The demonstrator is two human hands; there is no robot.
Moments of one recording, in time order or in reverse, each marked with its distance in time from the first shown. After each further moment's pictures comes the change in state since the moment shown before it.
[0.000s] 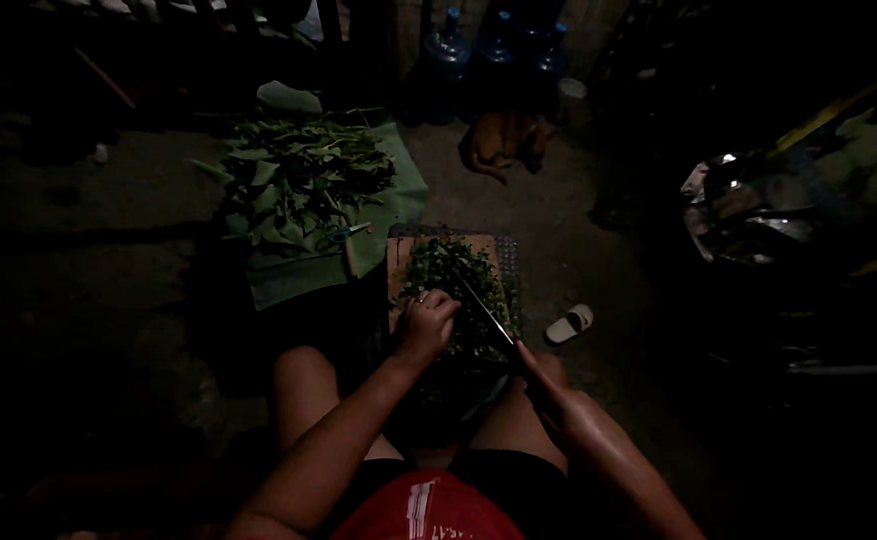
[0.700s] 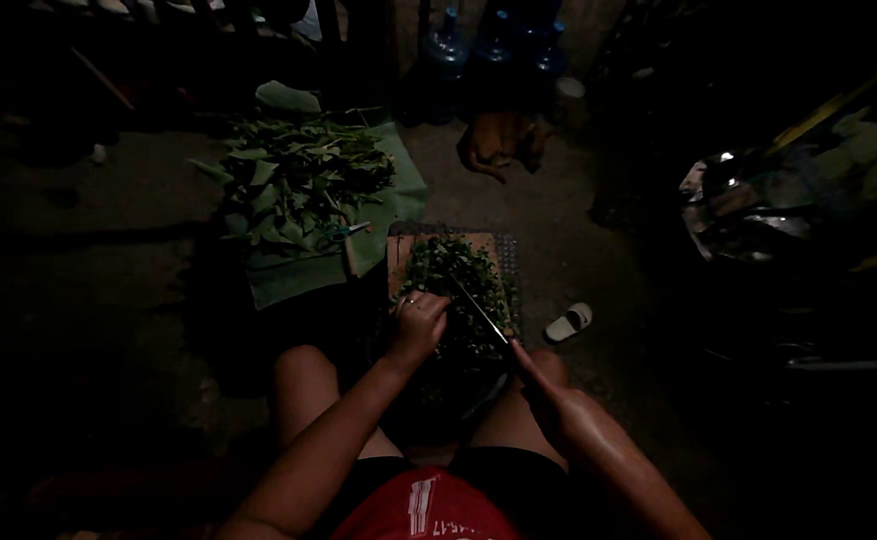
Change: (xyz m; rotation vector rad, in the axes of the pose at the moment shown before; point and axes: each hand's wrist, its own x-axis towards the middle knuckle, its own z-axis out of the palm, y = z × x) left_hand -0.009 -0.010 -0.003 0.037 0.110 0.038; right_hand -0.006 -0.015 -0.004 -0.047 -0.013 -0.012
